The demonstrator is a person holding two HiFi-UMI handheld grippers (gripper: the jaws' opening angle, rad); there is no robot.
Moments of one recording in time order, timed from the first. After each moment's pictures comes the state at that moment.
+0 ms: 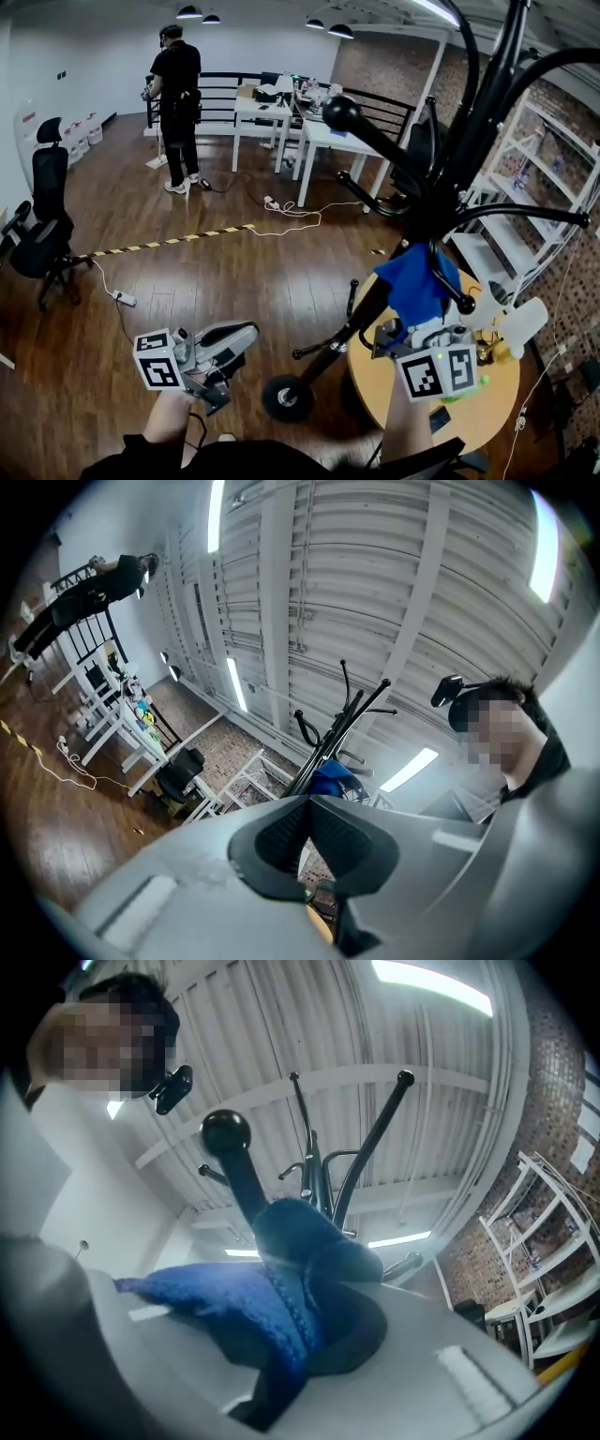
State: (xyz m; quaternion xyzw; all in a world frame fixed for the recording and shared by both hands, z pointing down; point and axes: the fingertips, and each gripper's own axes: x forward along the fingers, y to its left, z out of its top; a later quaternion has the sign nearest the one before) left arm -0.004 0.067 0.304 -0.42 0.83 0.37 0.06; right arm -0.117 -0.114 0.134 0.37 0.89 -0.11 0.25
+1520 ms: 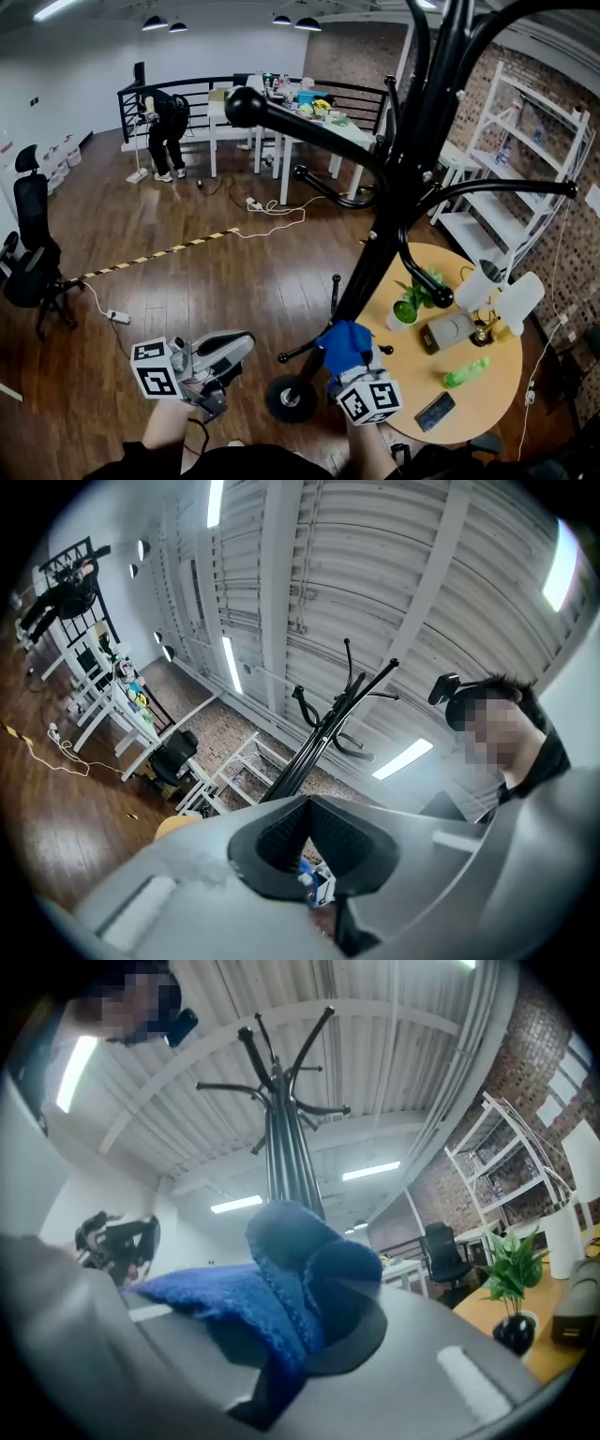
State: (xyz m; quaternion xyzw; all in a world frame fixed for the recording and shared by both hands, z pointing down) left arm -0.019 0.040 0.311 -0.46 0.82 0.35 0.01; right arm -0.126 -0.112 0.374 0.35 0.93 -0.13 0.05
